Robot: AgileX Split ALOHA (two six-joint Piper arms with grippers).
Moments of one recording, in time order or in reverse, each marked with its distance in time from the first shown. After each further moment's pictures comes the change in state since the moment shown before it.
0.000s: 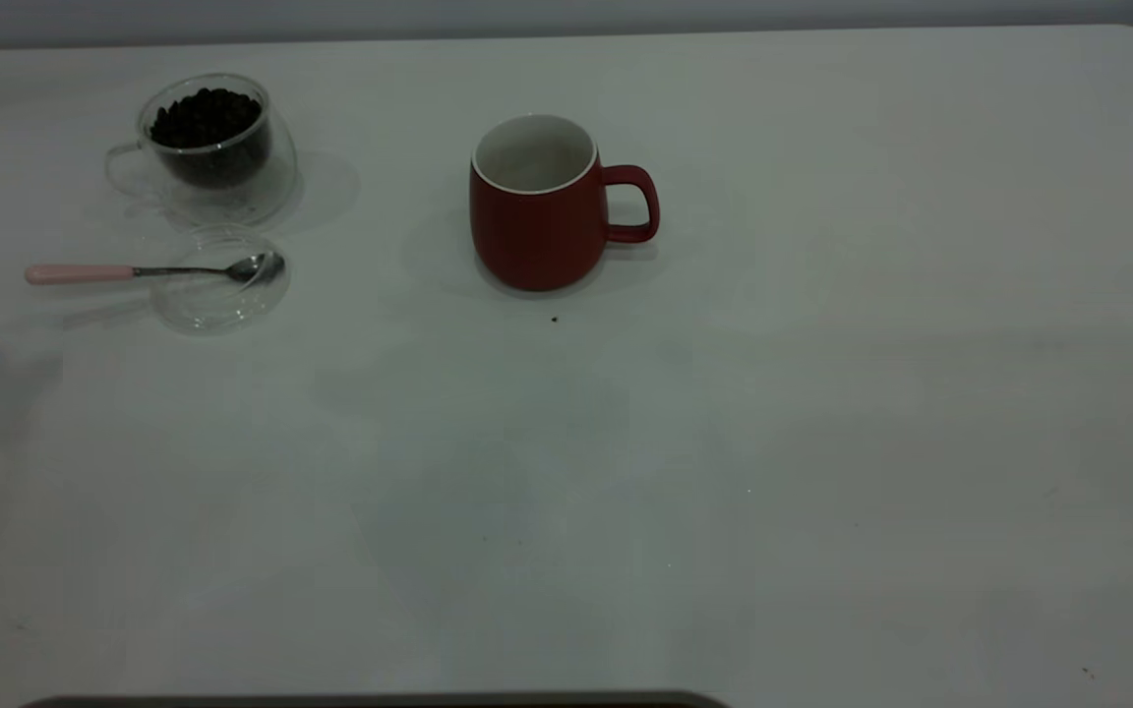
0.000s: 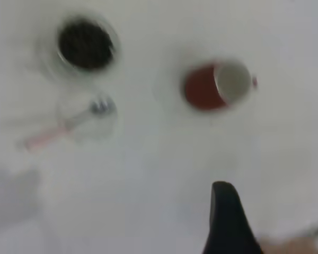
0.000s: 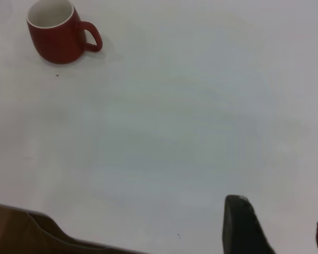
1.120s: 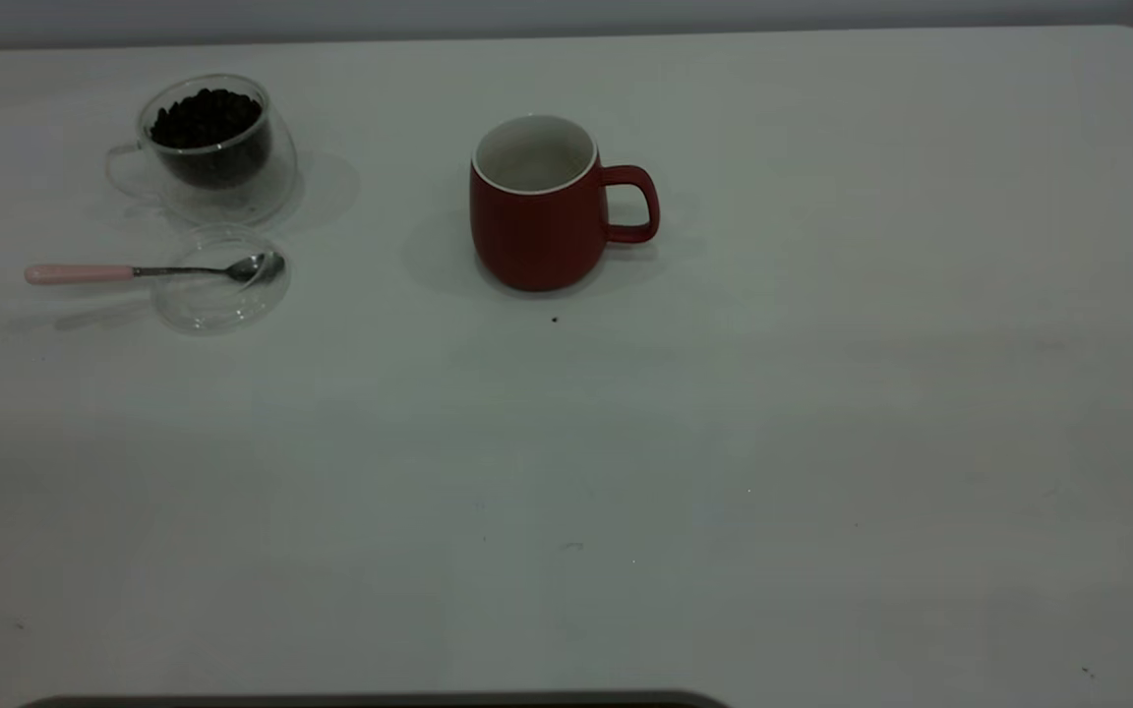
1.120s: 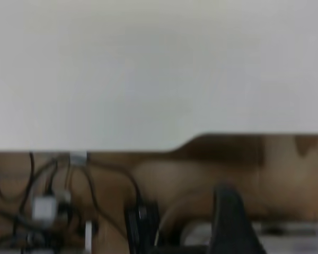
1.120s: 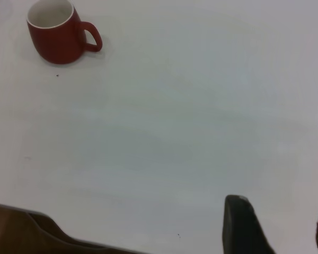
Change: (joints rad) left arm -0.264 -1.148 0.769 0.589 0.010 -0.476; right arm 0.000 0.000 0.000 0.000 0.000 0.000
